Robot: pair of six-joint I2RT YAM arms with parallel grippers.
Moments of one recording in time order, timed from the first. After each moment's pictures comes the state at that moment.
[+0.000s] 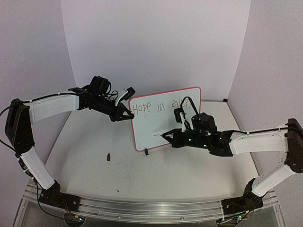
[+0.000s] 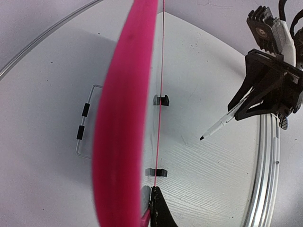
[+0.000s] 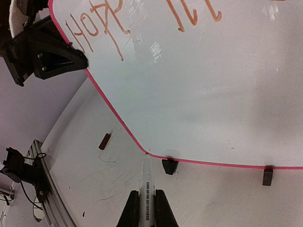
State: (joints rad) left arm -0.56 1.66 1.34 -0.43 0.62 0.26; right arm 0.89 1.46 0.78 0.26 -0.06 0.54
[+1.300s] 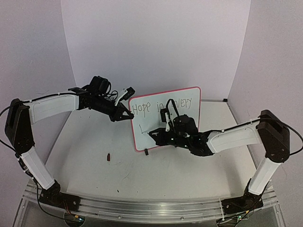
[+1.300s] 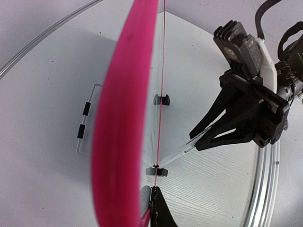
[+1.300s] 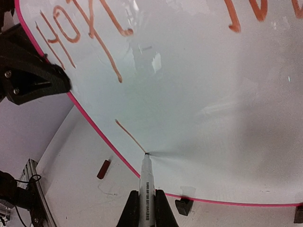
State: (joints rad) left arm -0.56 1.66 1.34 -0.43 0.62 0.25; right arm 0.93 1.75 0.94 0.43 0.03 0.58
